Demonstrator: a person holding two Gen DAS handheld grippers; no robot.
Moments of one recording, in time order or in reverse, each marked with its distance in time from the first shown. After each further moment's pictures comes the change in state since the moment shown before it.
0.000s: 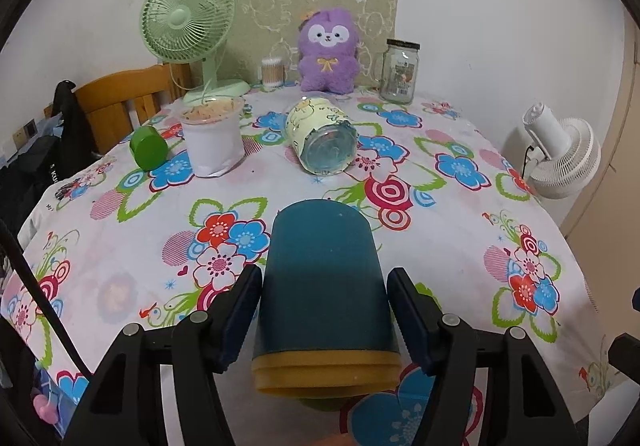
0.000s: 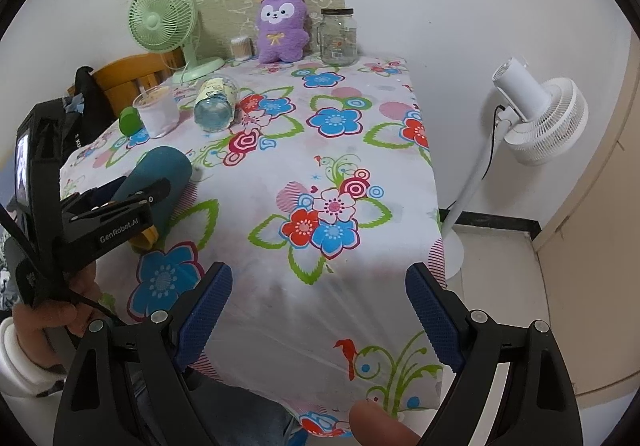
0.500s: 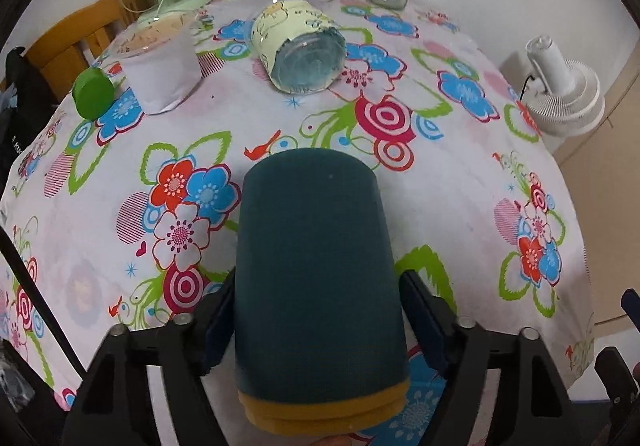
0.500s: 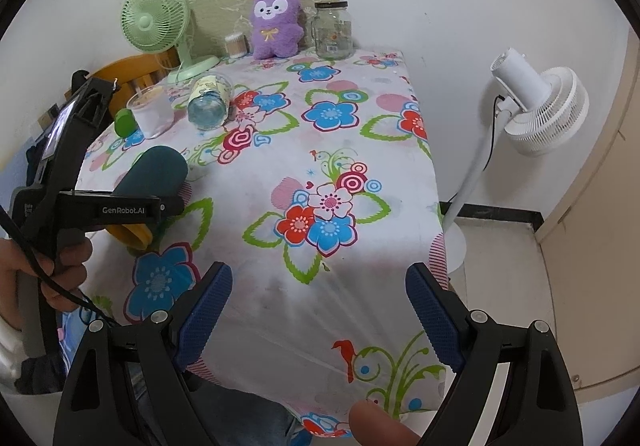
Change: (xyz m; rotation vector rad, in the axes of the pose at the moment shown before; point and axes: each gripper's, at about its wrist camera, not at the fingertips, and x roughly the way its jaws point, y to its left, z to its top) left arm 0.048 -0.001 0.022 0.033 0.401 -0.075; right arm 0.007 -0.008 -0.001 0.031 0.018 0.007
